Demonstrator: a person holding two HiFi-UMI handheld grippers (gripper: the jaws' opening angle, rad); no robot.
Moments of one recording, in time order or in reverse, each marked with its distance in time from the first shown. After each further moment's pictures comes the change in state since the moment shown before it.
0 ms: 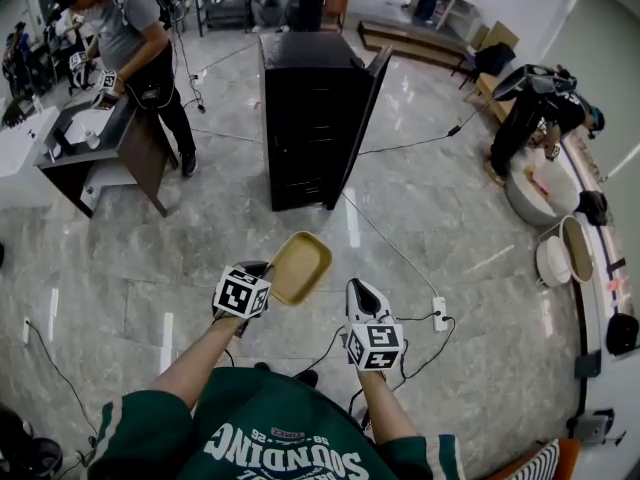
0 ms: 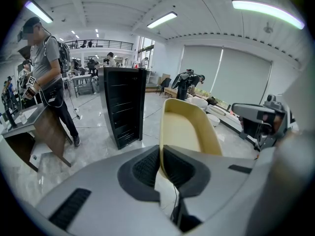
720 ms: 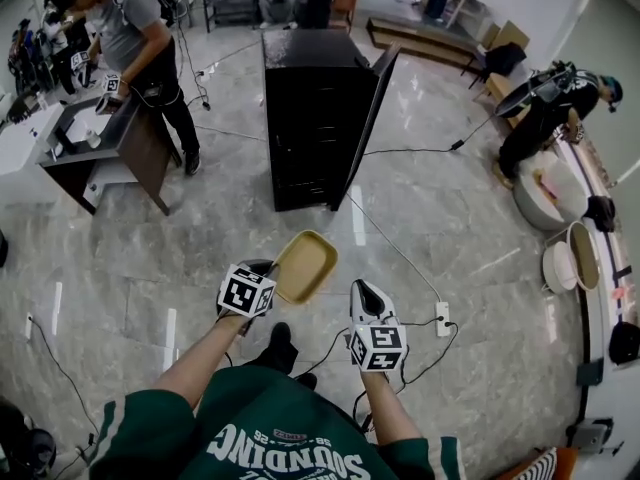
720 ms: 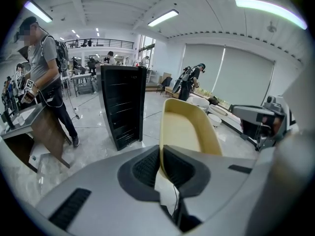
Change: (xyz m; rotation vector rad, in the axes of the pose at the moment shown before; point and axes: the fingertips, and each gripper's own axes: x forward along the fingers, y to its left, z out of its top) left arm 0.036 0.000 0.022 -0.012 0.010 0.005; right arm 0.026 -0.036 -0.001 -0.005 0.018 0.008
